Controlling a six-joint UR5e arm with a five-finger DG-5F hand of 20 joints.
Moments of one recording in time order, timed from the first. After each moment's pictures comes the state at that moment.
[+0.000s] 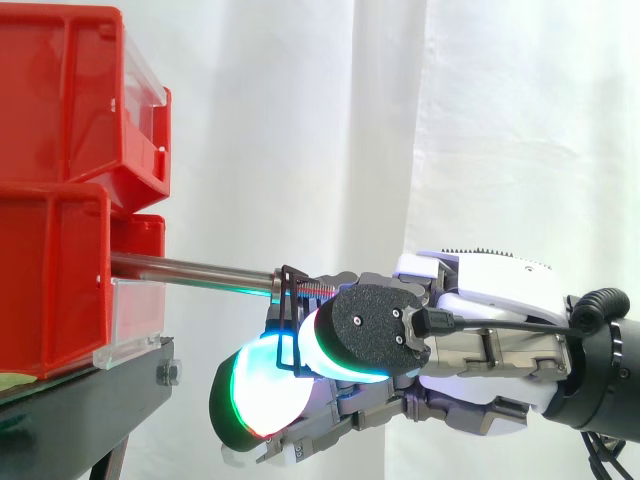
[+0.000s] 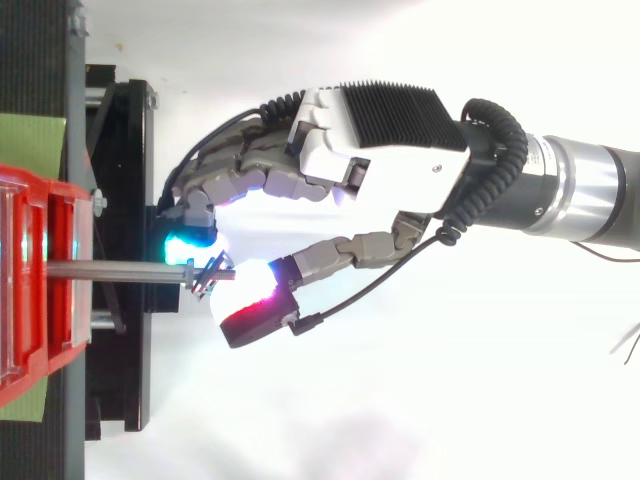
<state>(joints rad) 0.13 -2.40 -1.30 -2.32 -1.45 -0.74</state>
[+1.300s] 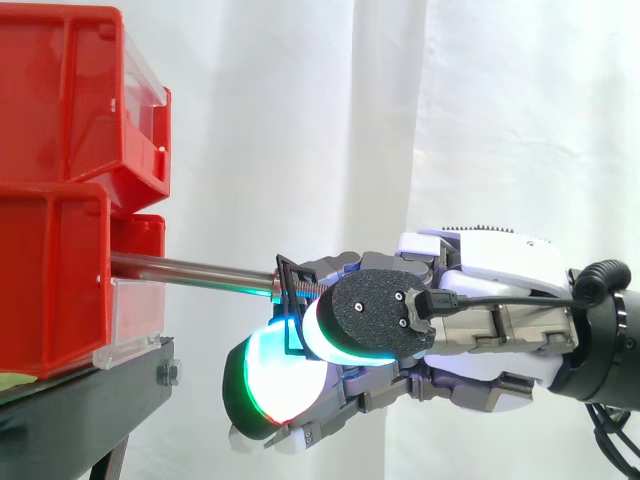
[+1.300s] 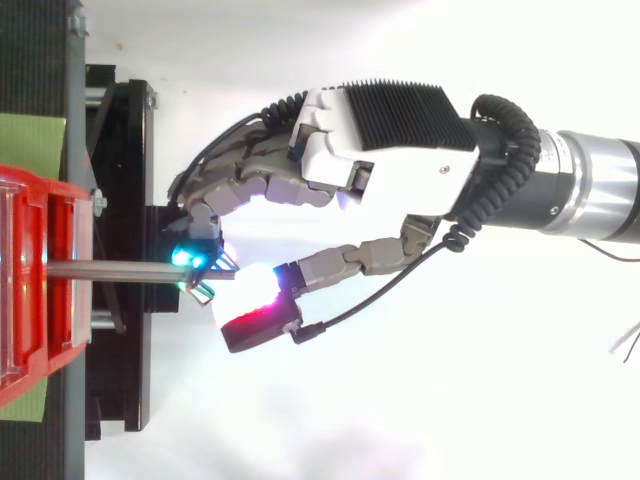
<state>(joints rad) 0.12 -2.37 -1.28 -2.40 -1.48 -0.74</state>
